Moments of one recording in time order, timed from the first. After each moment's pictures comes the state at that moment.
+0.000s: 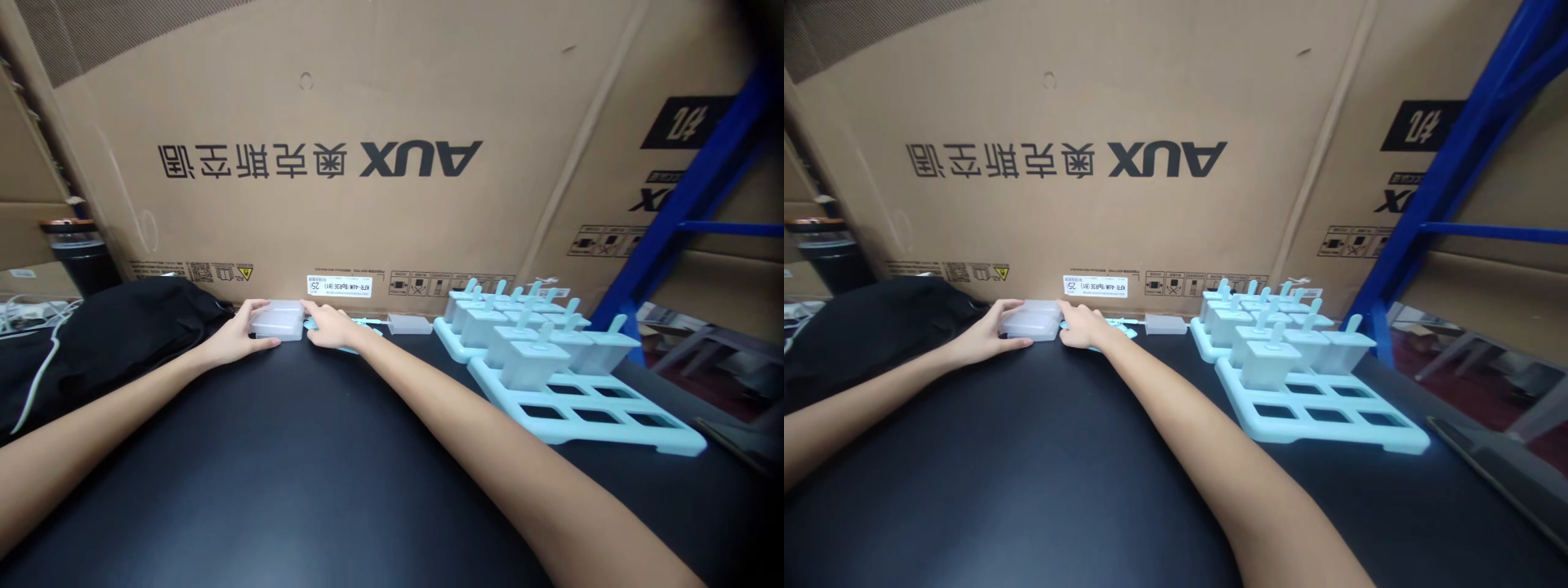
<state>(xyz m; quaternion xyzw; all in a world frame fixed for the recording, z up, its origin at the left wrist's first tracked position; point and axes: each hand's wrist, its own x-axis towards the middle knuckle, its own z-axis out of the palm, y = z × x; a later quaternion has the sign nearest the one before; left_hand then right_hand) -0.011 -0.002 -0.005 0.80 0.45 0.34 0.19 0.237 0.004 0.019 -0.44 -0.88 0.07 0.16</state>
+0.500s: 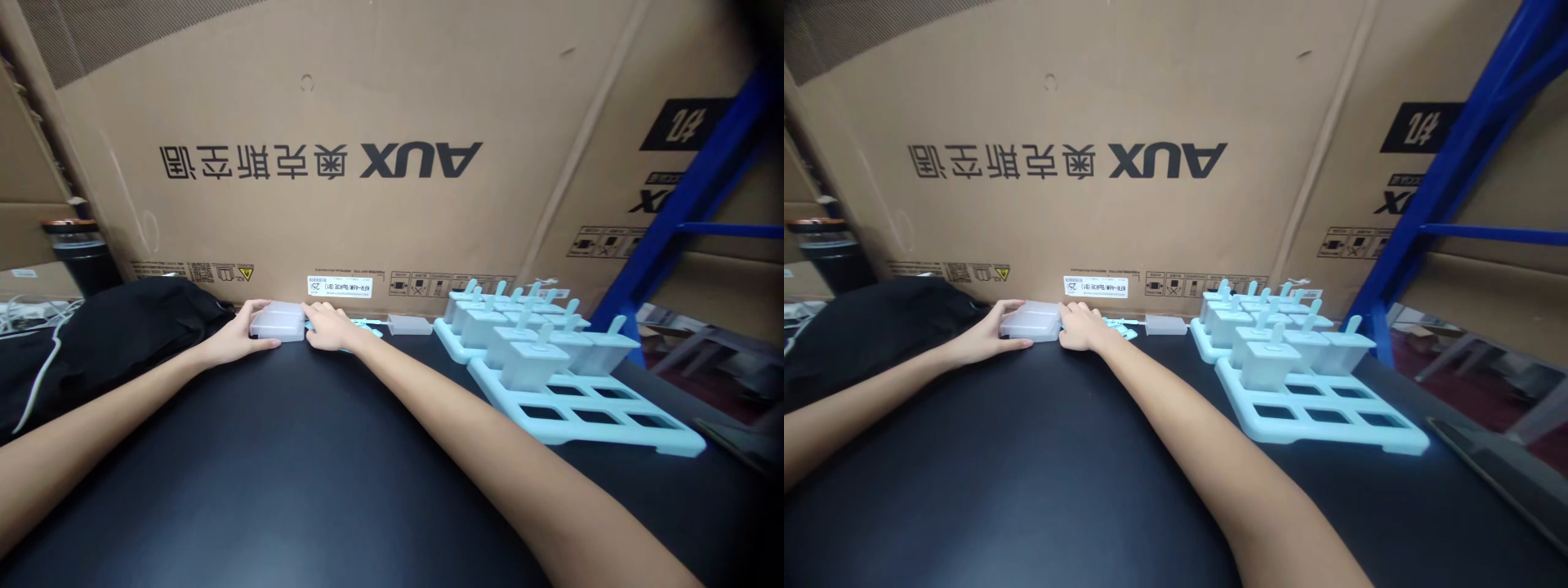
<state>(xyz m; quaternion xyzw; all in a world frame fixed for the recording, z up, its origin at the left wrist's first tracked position) -0.010 -0.002 -0.003 0.80 0.44 0.33 0.23 0.231 0.001 0.017 -0.45 -0.88 0.00 0.13</state>
